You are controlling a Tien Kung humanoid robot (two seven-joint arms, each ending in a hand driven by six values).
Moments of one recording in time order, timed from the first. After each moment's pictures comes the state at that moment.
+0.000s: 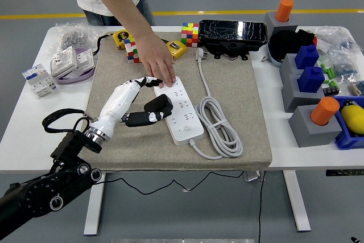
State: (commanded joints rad) left arm -0.42 0.25 -0.65 -1.10 1.61 0.55 -0.23; right arm 0.04 -0.24 1.22 0.28 -0.71 -0.04 -0.08
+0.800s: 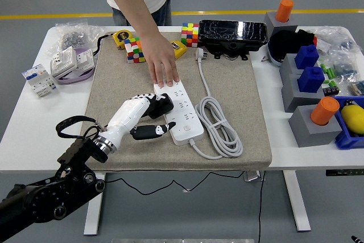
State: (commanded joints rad) left arm -0.45 0.23 -0.56 -1.08 1.67 0.50 -0.13; right arm 0.05 -0.24 1.23 0.28 -0.71 -0.04 -0.07
